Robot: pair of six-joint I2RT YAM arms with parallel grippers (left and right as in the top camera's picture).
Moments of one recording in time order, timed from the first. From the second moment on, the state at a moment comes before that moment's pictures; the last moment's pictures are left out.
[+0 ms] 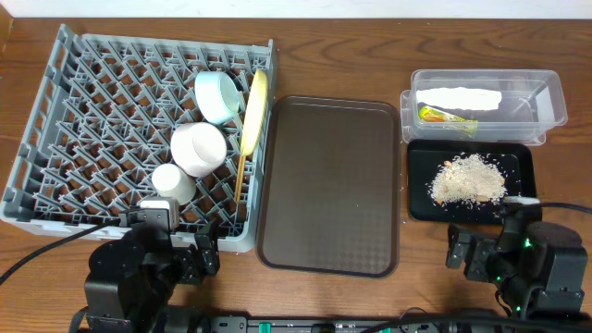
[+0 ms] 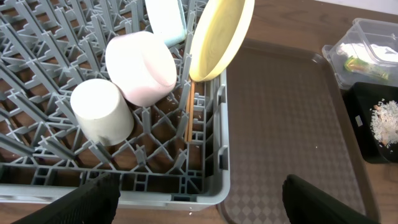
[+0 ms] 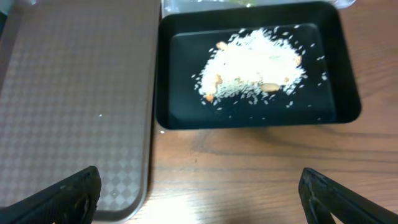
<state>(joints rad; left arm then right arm) -0.13 0.43 0.87 -1.08 0.10 -0.20 -0.01 0.53 0.86 -1.17 -0.03 0.14</state>
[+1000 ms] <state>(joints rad) -0.13 0.43 0.86 -1.08 0.10 -0.20 0.02 0.01 0.05 0.11 -0.12 -0.01</state>
